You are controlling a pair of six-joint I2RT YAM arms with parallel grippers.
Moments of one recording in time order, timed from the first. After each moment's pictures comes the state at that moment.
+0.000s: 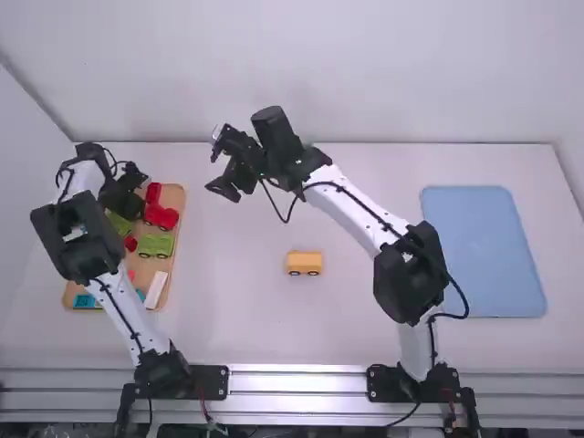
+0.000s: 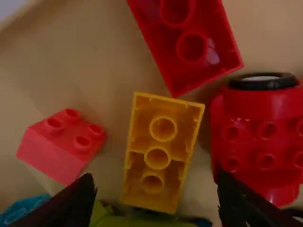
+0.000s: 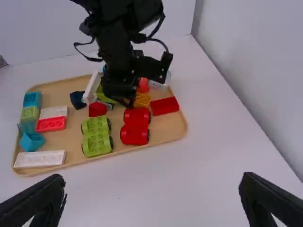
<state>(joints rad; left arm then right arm) 0.52 2.29 1.83 -0.91 0.03 0.94 0.67 2.05 1.83 -0.35 -0.57 -0.34</state>
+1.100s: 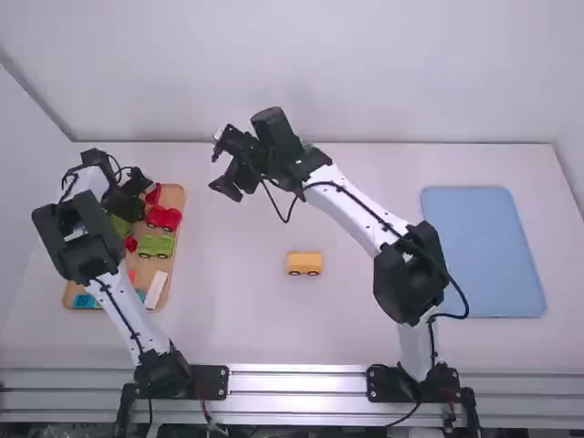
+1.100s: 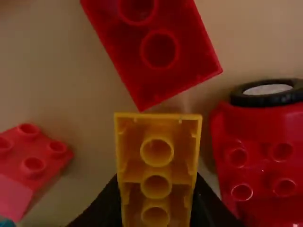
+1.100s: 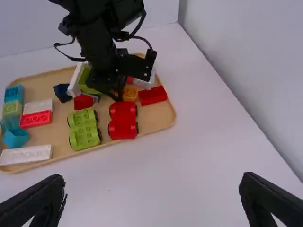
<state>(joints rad) 0.52 2.29 1.75 -0.85 0.07 0.96 0.67 2.05 1.83 -0.38 -0.51 -0.34</state>
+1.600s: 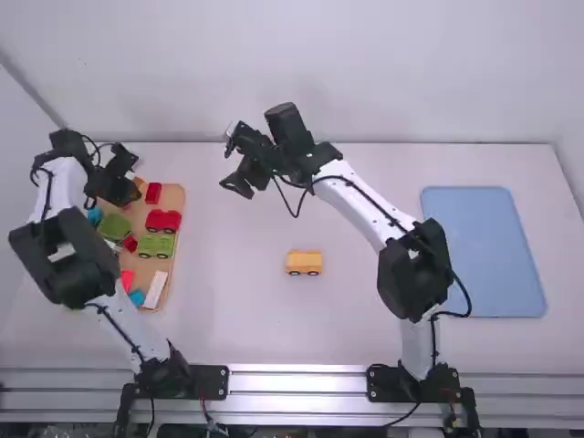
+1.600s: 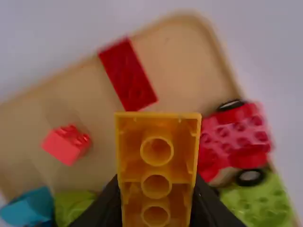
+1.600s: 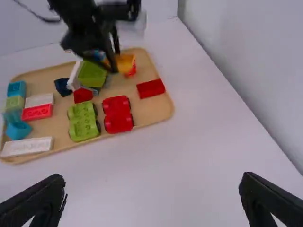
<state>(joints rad) 0.54 1.97 1.71 -0.96 0.37 0.96 0.61 2.05 1.83 -0.43 -0.63 -0.40</state>
